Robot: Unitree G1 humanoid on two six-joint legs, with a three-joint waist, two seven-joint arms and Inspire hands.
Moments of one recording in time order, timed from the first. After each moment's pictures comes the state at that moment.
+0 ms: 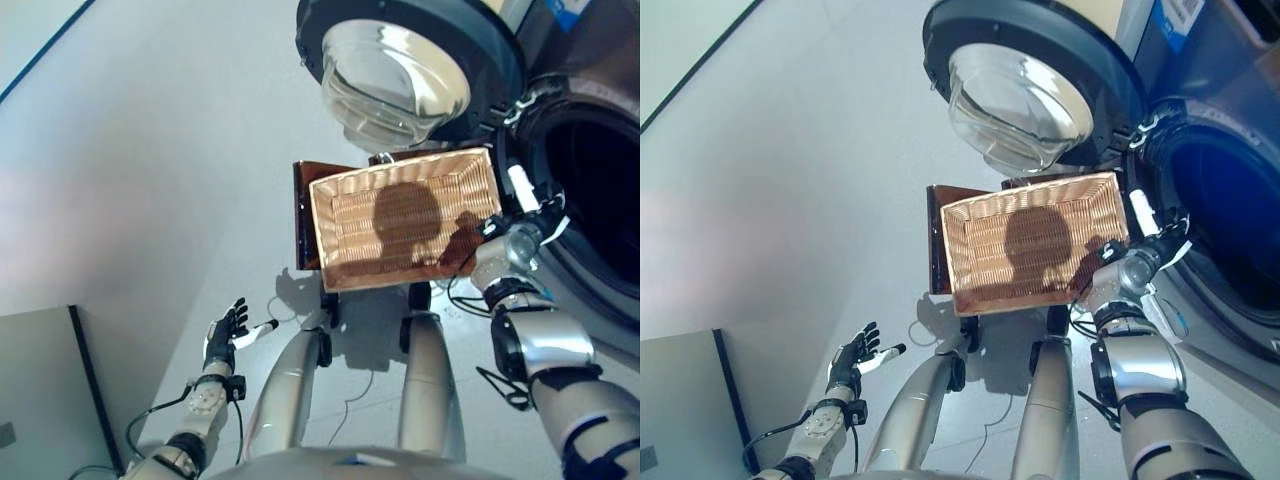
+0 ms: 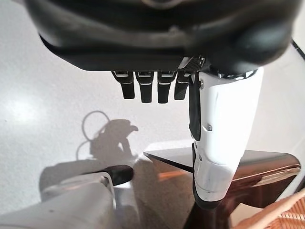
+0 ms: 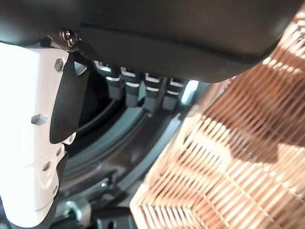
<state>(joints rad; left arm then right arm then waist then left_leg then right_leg) -0.11 0.20 -0.39 1.11 -0.49 -0.50 0.15 -0.77 -0.40 0.01 1.29 0.97 -0.47 -0.34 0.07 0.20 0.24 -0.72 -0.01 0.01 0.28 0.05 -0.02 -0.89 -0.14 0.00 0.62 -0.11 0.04</state>
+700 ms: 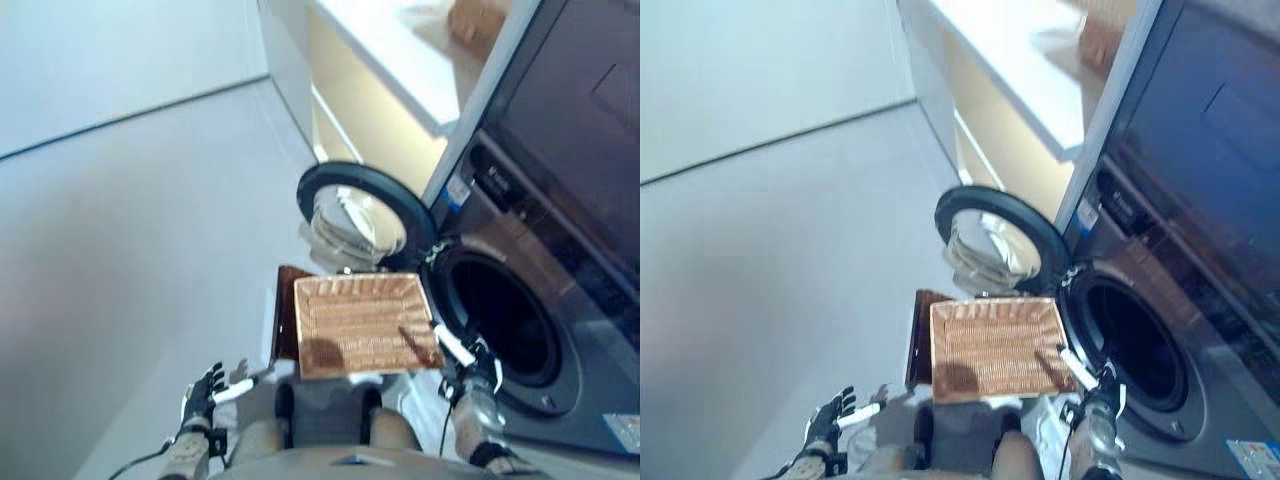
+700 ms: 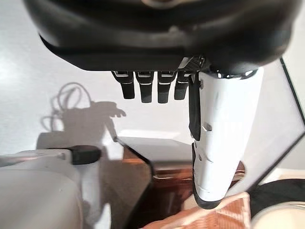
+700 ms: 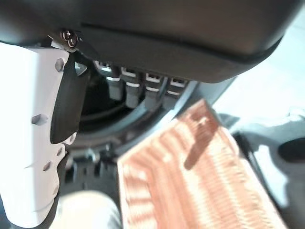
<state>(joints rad) 0.00 0.19 -0.24 1.33 -0.34 -0.40 0.11 0.03 -0.23 0.05 1.10 0.61 -0.34 -0.15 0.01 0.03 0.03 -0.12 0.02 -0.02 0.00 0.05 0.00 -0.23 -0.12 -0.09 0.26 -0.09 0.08</state>
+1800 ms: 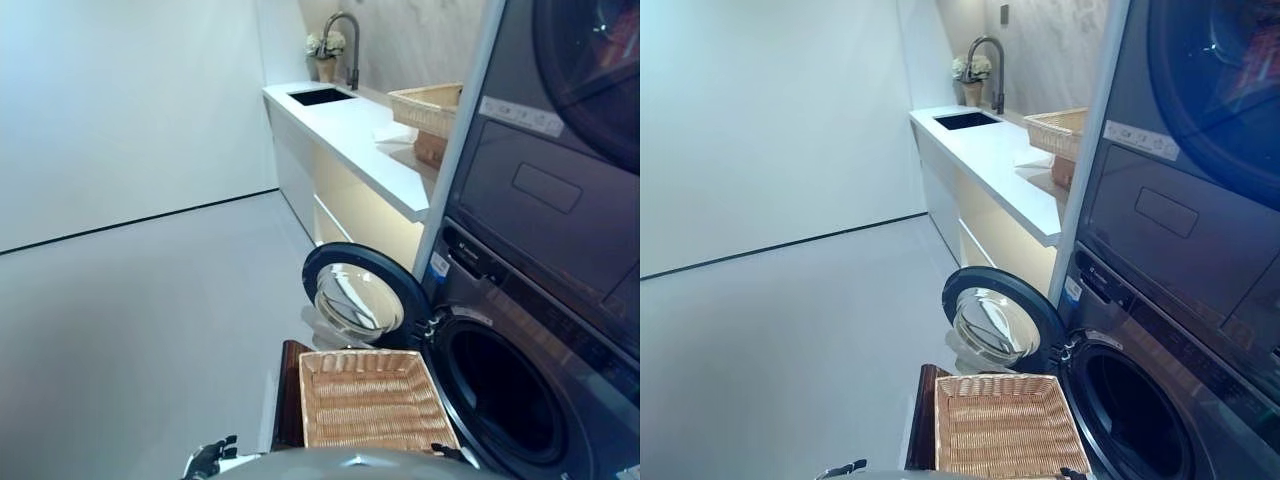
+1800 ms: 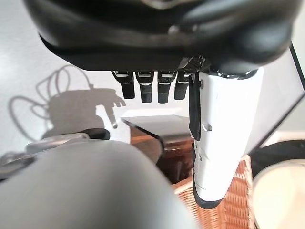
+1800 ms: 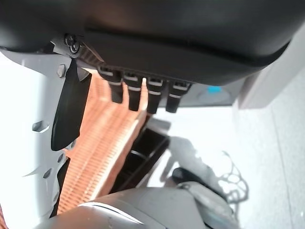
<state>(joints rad) 0.08 0.18 -0.25 1.44 -0.20 -0.28 -0.04 0.07 -0.23 0.21 1.40 -0.01 -0.19 -0.16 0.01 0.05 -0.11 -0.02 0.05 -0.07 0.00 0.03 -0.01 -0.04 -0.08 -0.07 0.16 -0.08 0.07</state>
